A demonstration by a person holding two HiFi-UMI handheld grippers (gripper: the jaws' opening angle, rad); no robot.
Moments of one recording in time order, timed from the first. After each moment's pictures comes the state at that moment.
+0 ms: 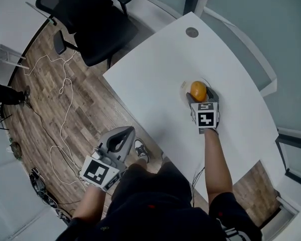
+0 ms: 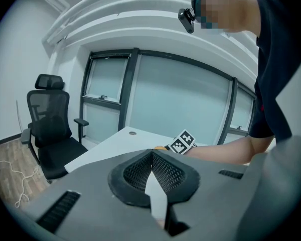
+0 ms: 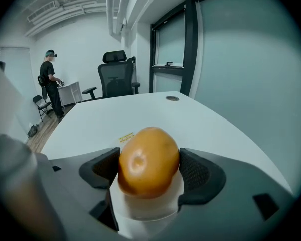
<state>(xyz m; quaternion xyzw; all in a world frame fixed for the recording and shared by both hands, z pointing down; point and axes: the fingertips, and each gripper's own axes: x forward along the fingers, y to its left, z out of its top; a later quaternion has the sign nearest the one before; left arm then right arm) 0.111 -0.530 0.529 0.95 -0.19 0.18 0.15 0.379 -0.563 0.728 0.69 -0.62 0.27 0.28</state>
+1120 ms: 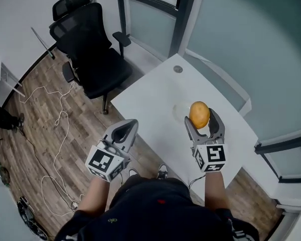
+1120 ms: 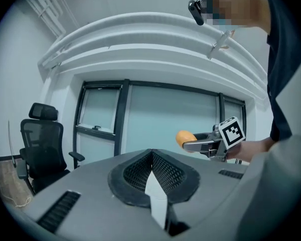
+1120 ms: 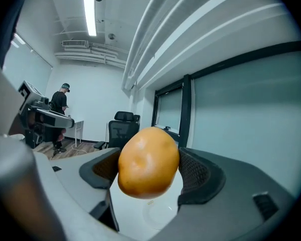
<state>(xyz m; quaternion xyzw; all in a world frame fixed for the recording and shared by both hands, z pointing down) 0.064 -0.524 0.388 0.98 -0.16 0.05 0.05 0.257 -0.459 0.396 0.75 -0.65 0.02 0.11</state>
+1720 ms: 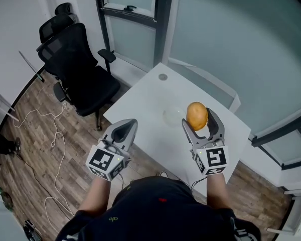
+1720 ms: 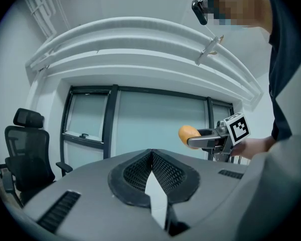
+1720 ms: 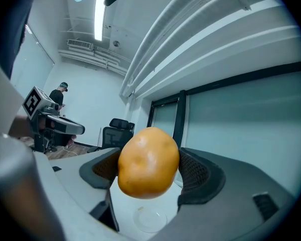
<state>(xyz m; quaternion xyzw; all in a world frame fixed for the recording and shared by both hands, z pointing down) 0.087 -0.505 0.352 0.99 -0.10 0.02 0.02 0.250 -0.412 0.335 0.77 -0.63 -0.05 0.11</state>
